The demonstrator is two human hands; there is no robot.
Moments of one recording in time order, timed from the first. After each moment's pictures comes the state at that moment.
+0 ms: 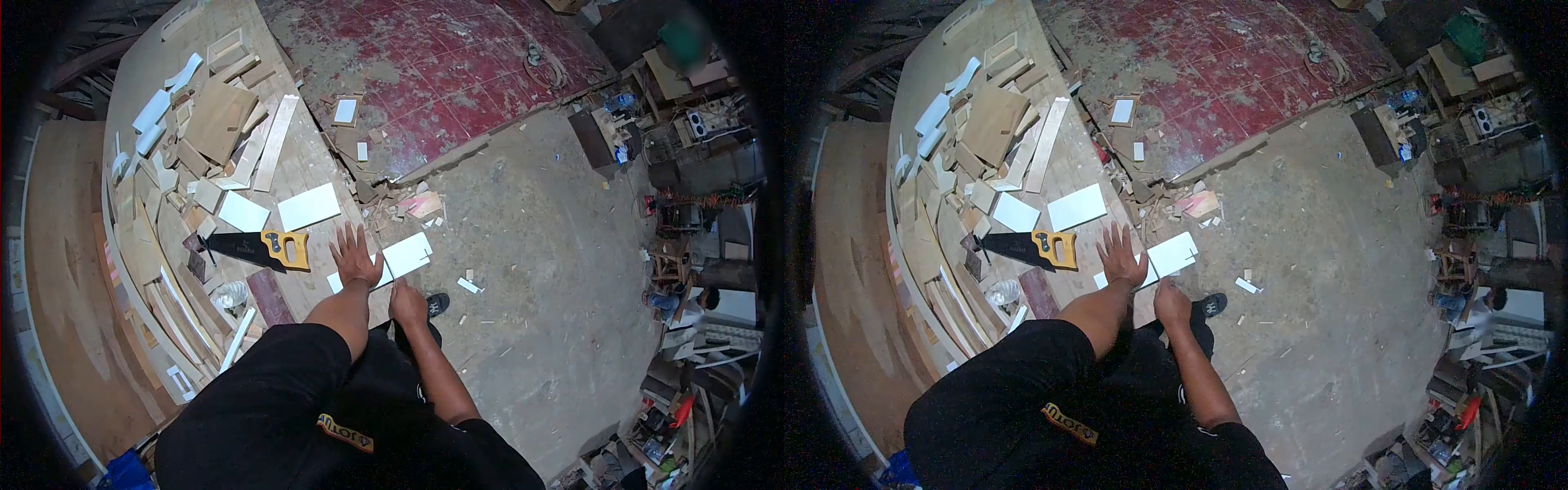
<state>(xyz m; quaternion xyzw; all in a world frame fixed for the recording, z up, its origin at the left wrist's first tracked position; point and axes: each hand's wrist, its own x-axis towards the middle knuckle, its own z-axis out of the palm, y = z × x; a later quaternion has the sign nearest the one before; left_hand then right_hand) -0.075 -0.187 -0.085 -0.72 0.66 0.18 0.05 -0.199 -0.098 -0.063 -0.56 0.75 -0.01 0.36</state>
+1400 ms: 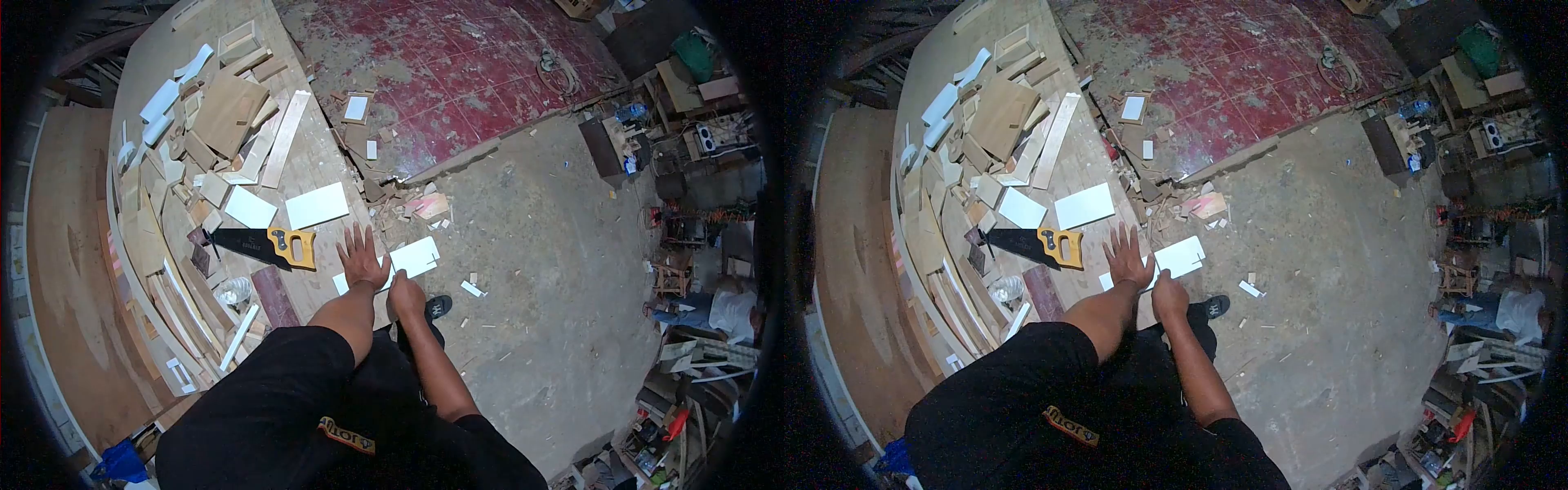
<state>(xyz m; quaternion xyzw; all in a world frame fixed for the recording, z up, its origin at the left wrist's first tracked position) -0.073 -0.187 -0.088 -0.72 0.67 0.18 0.04 -0.182 -0.128 -0.069 -0.55 0.75 -0.05 0.36</state>
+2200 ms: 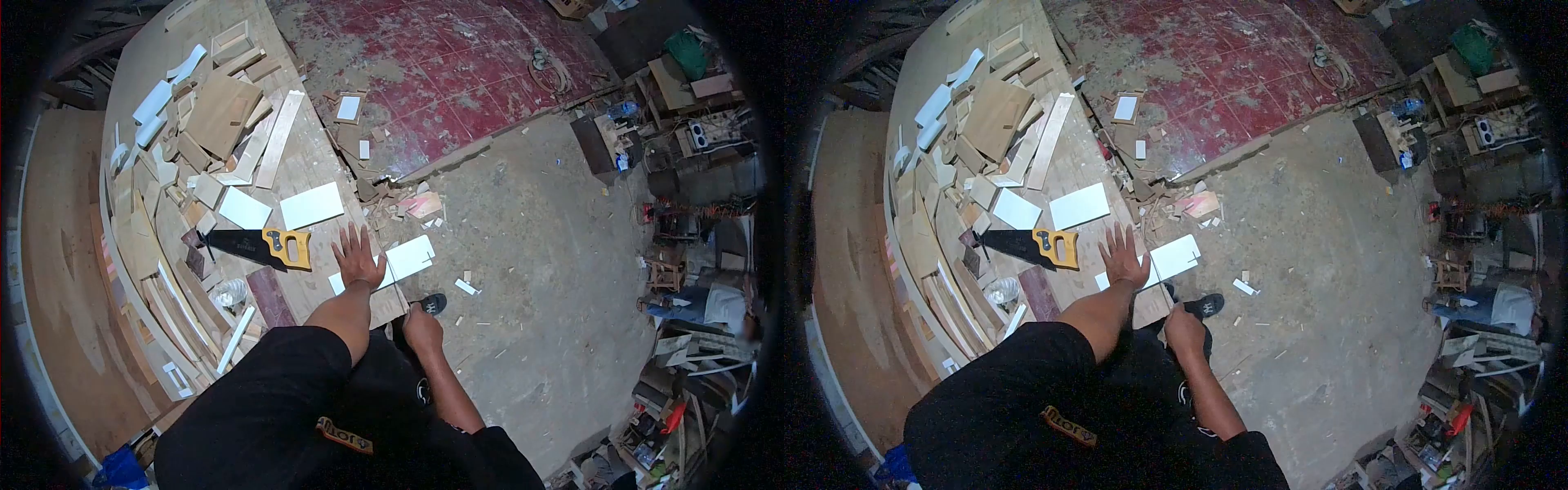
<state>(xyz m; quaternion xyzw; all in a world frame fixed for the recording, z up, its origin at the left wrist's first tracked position) -0.071 -0.185 -0.091 -0.71 0.68 0.18 0.04 -0.216 -0.069 0.003 -0.52 0.76 0.06 0.39</state>
